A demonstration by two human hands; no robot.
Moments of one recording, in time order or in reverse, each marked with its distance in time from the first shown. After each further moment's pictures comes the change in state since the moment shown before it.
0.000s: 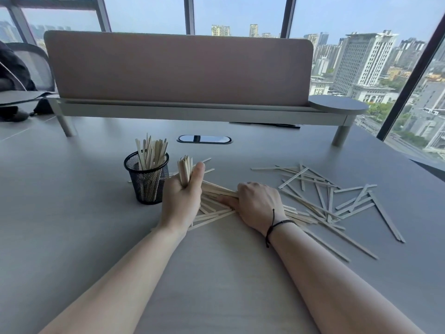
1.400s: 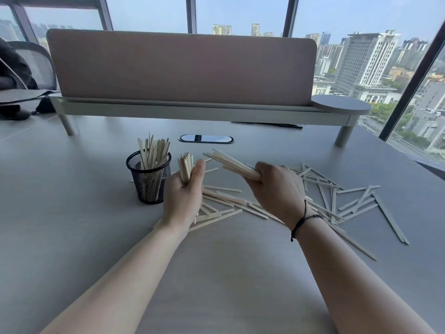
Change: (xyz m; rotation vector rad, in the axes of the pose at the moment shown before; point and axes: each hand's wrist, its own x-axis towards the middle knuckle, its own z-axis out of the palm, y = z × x) left_hand -0.003 0.011 0.000 -0.006 0.018 0.036; right_hand 0.002 0.015 -0.043 0.118 0.226 0.114
